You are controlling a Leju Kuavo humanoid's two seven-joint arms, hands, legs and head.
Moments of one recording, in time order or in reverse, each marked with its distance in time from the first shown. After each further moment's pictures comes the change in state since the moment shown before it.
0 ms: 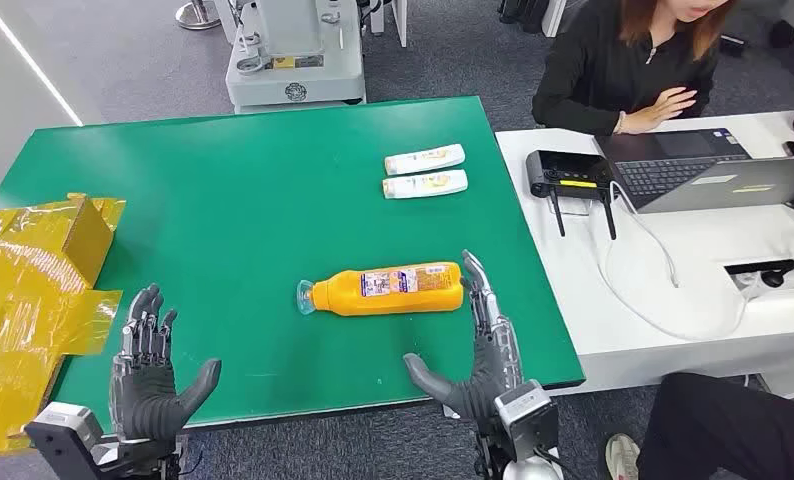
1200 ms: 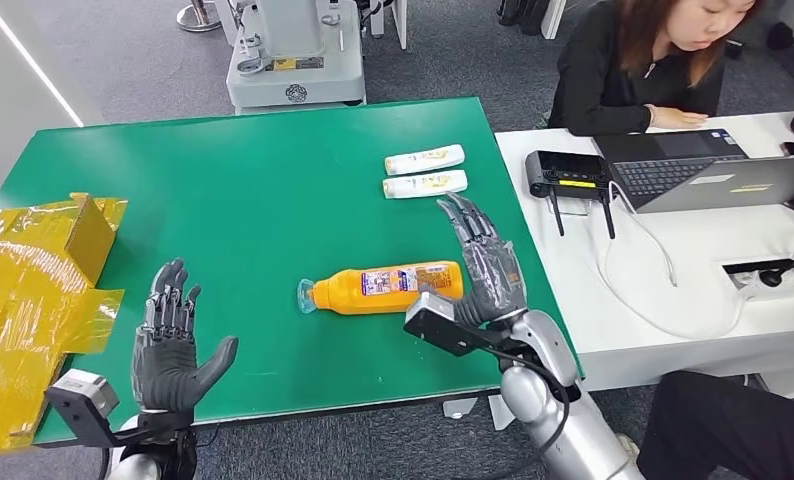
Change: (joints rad) left arm -0.109 -0.041 -0.010 0.082 0.025 -0.077 0.014; right arm -0.369 -0.131 -0.060 0.247 0.720 0.064 0.391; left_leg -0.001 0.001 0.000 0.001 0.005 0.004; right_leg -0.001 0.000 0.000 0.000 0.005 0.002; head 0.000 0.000
